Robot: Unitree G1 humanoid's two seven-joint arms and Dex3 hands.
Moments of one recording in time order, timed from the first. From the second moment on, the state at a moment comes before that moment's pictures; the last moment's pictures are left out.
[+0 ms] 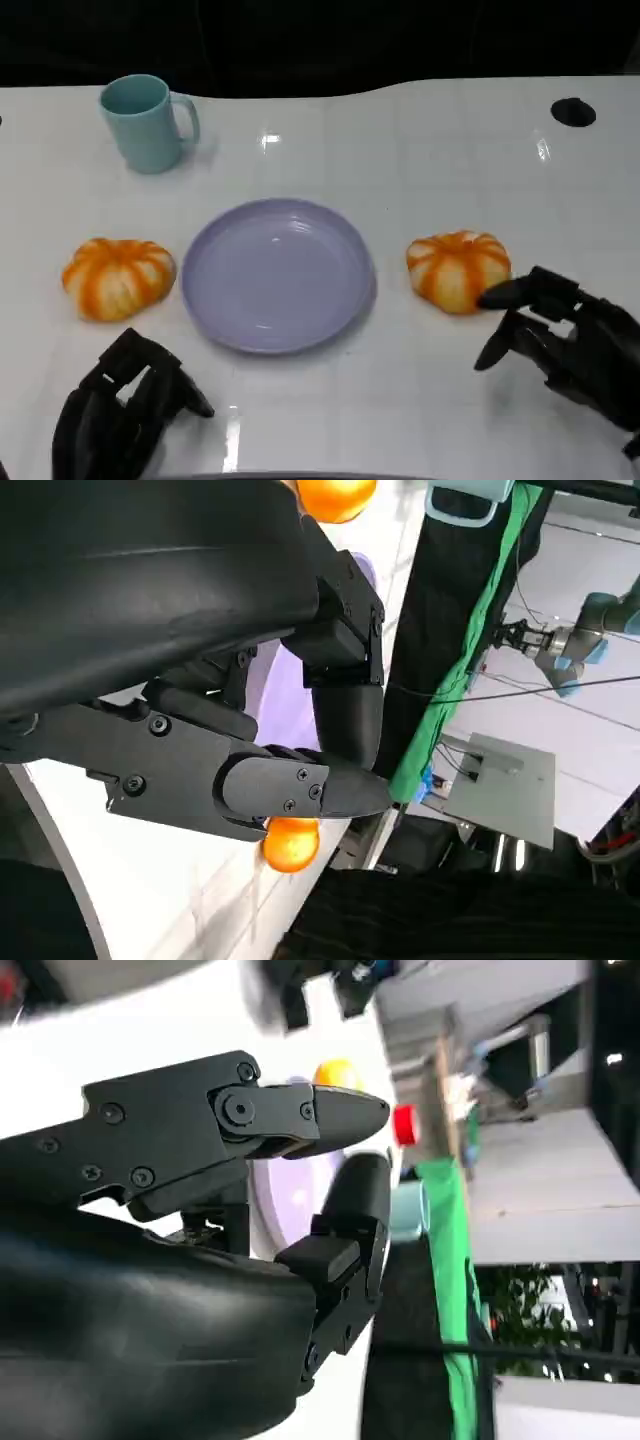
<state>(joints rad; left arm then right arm) -0.11 -0.05 0.34 0.76 -0.49 -0.39 -0.78 -0.17 -0.11 -0.14 0.50 0.29 -0.36 0.77</state>
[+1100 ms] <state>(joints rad) -0.11 -0.05 0.34 0.75 -0.49 -0.38 -0.78 -0.25 -0.44 0.12 0.42 -0.75 -0.71 -0.04</state>
